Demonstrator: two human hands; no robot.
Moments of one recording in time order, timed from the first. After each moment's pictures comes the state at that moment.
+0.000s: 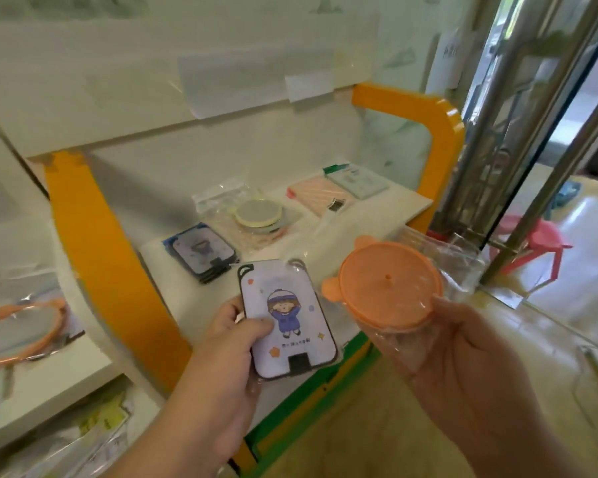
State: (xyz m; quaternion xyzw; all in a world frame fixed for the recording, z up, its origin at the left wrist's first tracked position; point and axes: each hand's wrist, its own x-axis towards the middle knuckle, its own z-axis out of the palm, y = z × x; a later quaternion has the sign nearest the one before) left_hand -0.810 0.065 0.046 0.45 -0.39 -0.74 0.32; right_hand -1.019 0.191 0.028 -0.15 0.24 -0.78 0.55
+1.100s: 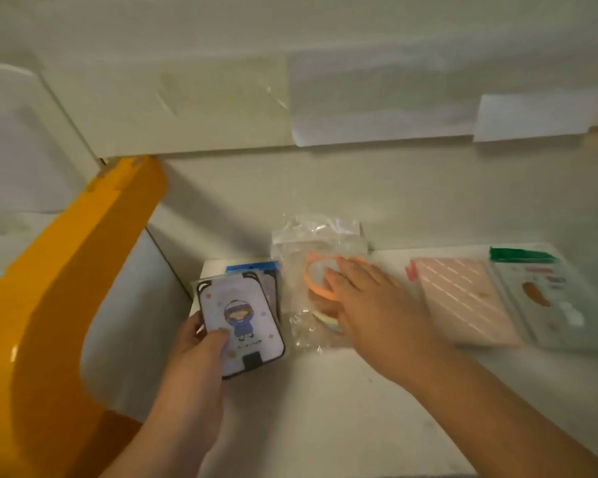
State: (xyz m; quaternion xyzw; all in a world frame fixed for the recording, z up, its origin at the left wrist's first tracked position) left_hand -0.877 -0.129 -0.009 0.64 -0.18 -0.49 0.56; right_hand -1.088 -0.188 0.009 -0.83 0.55 -0.08 -0.06
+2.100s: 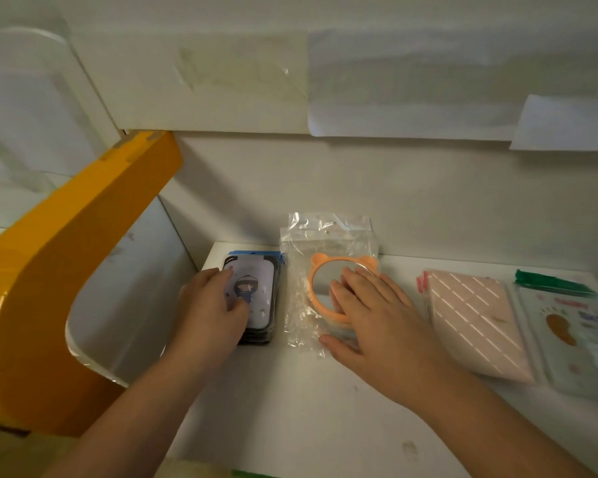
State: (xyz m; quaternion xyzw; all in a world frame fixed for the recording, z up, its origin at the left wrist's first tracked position) left_hand -0.871 -0.167 -0.032 0.80 -0.48 -0.18 0.33; right_hand -1.117 -0.204 -0.020 -0.89 0.45 -0.07 0.02
